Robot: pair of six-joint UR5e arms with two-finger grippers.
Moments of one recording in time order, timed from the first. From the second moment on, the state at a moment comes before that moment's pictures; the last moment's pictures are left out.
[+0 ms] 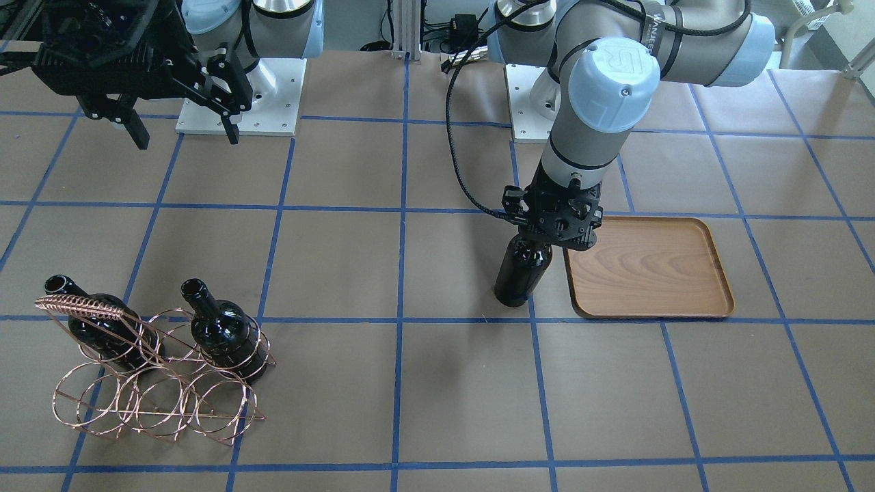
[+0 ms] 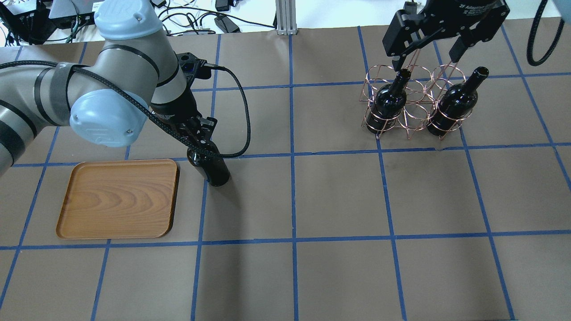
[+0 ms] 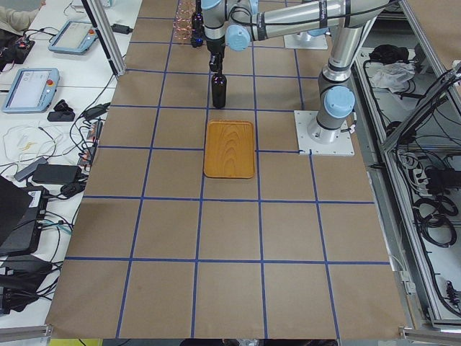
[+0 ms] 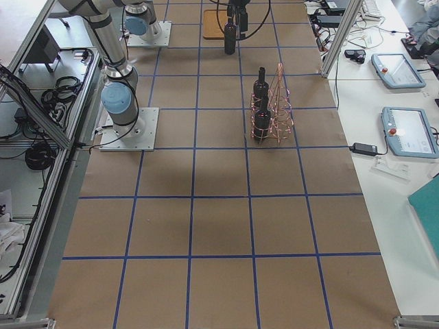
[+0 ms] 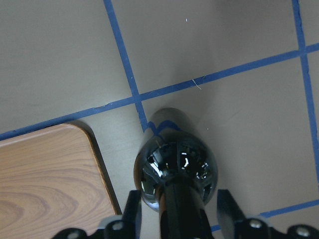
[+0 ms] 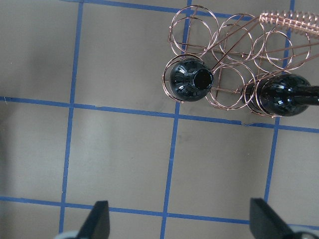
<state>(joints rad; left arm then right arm) -1.65 -1.69 -1.75 -1.33 1.59 0.18 1.61 -1.56 1.38 -1.48 -1.58 -0.08</state>
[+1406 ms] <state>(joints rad) -1.26 -1.60 -1.66 -1.51 1.62 0.64 1.61 -1.56 1.39 -1.48 -1.57 -0.07</state>
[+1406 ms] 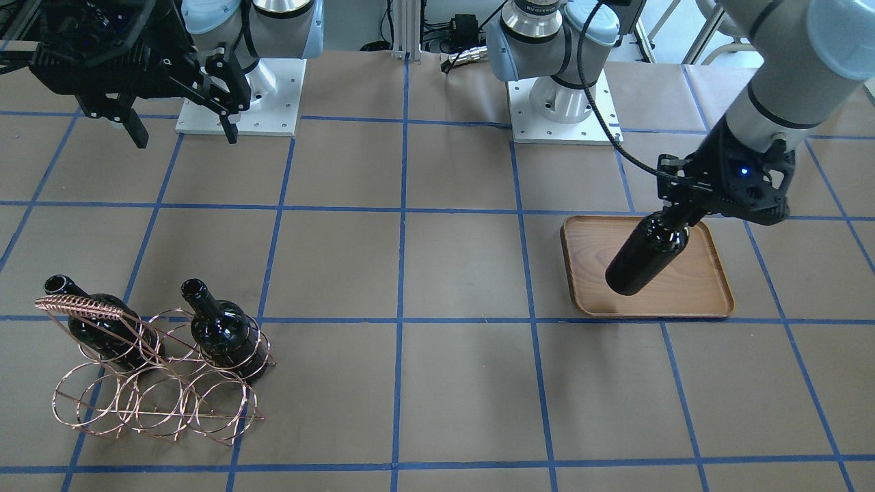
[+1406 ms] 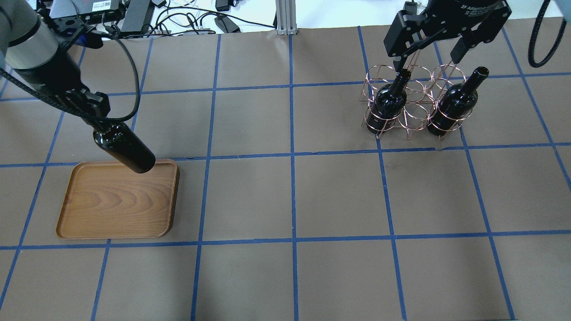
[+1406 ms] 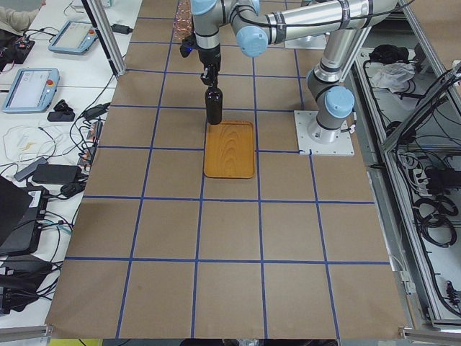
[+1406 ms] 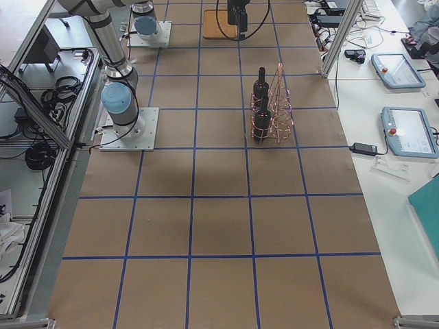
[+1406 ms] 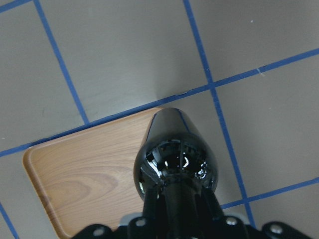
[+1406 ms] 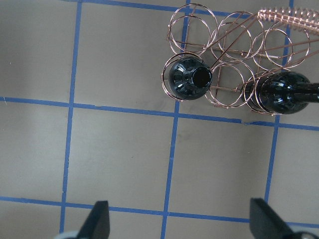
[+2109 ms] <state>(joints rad) -1.12 -1.59 -1.79 -1.42 1.66 0.77 1.61 -1.56 1.39 -1.48 -1.57 -0.07</state>
